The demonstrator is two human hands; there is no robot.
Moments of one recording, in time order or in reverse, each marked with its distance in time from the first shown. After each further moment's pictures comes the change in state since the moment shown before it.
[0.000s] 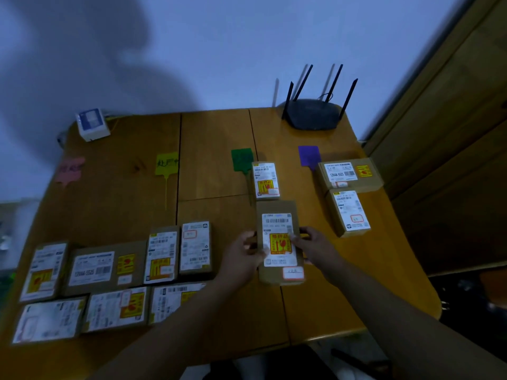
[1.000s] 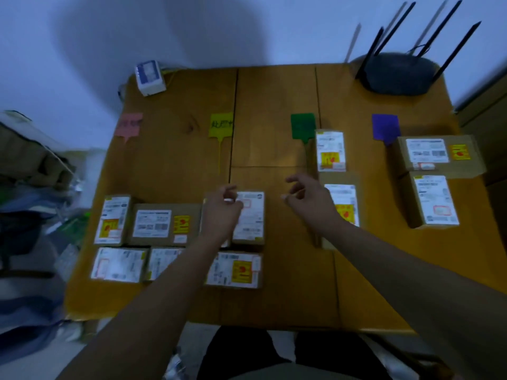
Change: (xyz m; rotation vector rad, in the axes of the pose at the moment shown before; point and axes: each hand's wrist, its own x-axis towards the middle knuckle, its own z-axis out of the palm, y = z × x) left_hand 0.037 -0.022 -0.150 0.217 0.442 -0.004; right_hand 0.042 -0.065 0.132 -0.462 0.000 -0.480
